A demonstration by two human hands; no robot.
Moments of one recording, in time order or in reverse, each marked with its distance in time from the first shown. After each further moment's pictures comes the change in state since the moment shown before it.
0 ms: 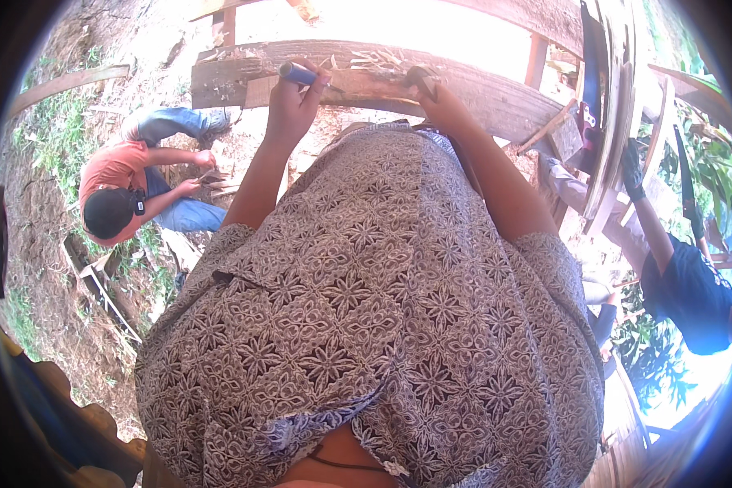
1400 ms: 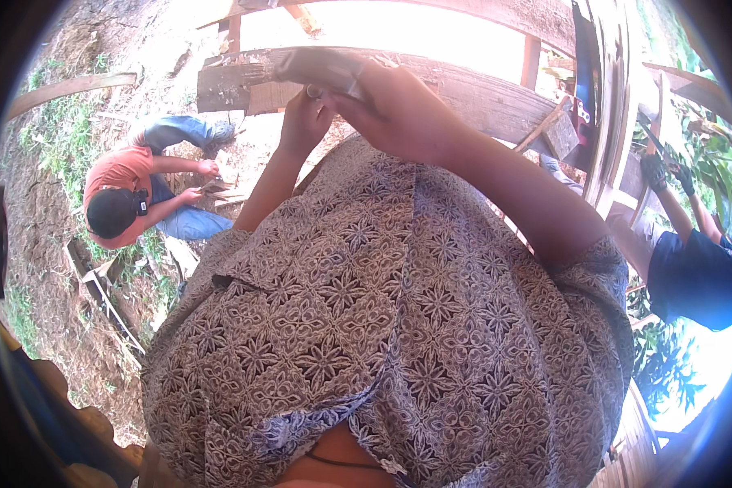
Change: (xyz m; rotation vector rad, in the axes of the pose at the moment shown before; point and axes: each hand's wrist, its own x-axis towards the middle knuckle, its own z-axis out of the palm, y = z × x) left_hand -0.024 -0.011 0.022 0.198 -0.027 0.113; right_hand -0.116 -0.211 -0.051 -0.005 -0.175 -0.576
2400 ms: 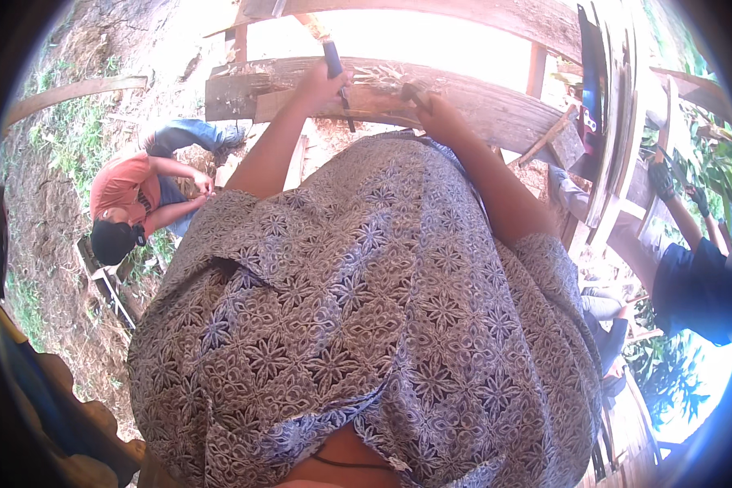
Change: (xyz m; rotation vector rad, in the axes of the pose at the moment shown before) left_hand 0.086 -0.073 0.015 -0.151 -0.333 -0.519; right_hand 0.002 0.255 0.049 -0.103 0.121 0.494
